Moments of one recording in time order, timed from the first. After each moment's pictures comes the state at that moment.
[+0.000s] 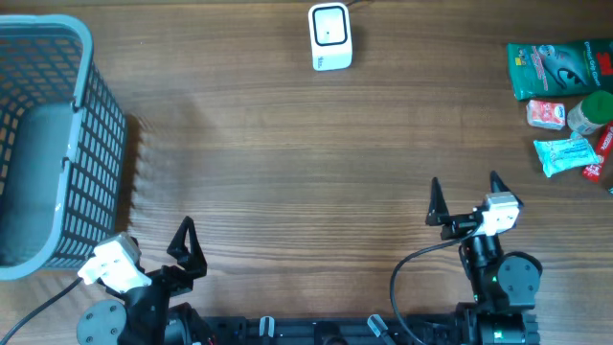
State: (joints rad) left arm 0.31 0.02 0.62 -0.96 0.23 -0.33; right arm 0.00 0.02 0.01 0.00 -0.12 -0.02
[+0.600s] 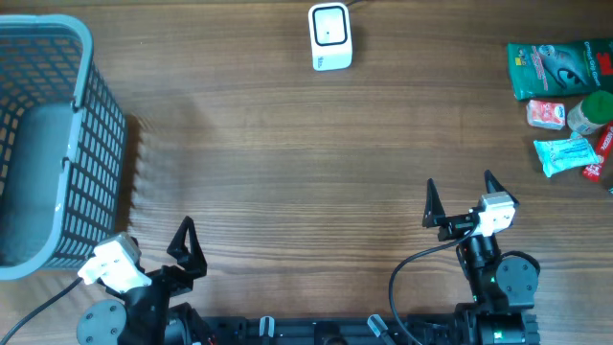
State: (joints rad) left arm 0.31 0.02 0.62 -0.96 0.23 -0.33; right arm 0.02 0.02 0.01 0.00 -0.12 -0.02
